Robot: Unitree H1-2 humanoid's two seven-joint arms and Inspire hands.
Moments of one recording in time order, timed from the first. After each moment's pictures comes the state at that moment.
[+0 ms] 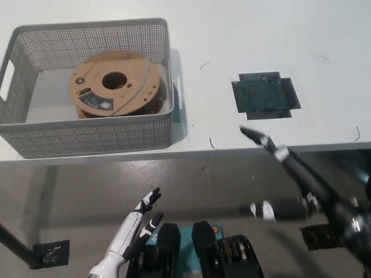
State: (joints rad) left_arm -0.14 0.15 -0.21 0.43 0.26 -0.42 0.05; right_arm -0.15 -0.30 0.19 -0.41 -0.12 0.15 0.33
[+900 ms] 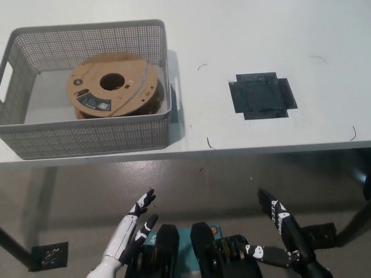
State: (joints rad) left_arm -0.11 0.15 -0.19 0.41 0.26 -0.43 0.08; right_arm -0.04 -0.06 0.07 0.21 -0.09 -0.19 0.17
